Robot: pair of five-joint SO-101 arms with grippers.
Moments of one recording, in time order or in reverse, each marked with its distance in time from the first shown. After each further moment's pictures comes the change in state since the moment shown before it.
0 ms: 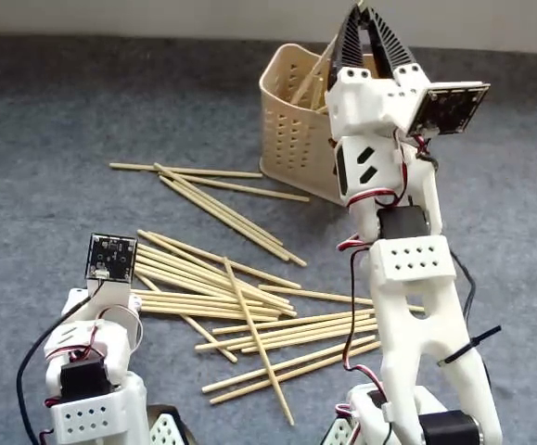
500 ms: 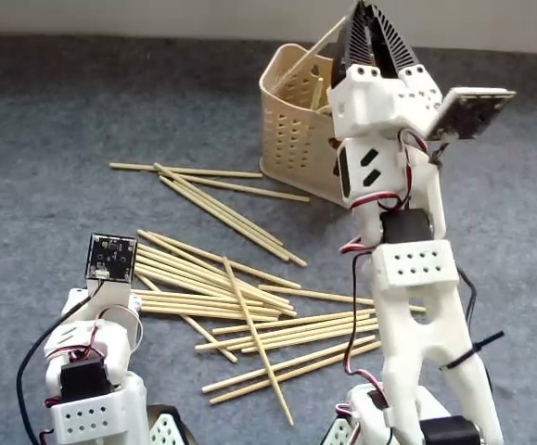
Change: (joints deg) left arm 0.0 0.0 0.0 0.0 0.0; right arm 0.1 -1.2 -0.1 -1.7 -5.5
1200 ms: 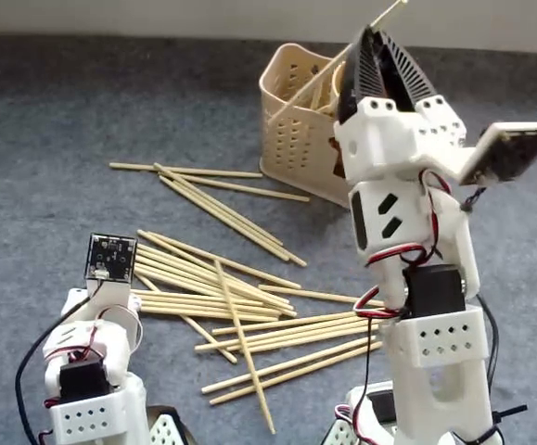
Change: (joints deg) left arm 0.0 0.0 0.0 0.0 0.0; right arm -1.8 -20.7 0.0 21.2 -3.4
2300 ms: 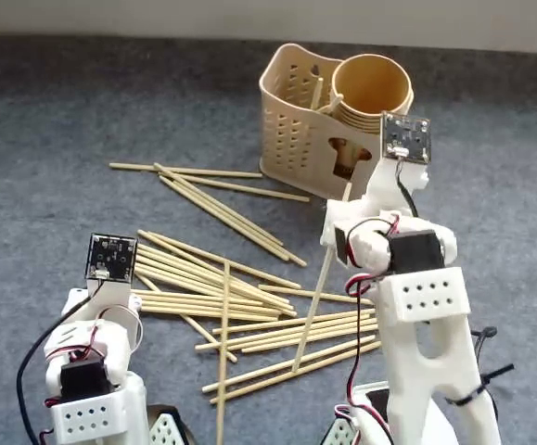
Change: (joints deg) left arm 0.0 0.0 0.0 0.0 0.0; right arm 0.0 9.6 0.0 64.5 0.0
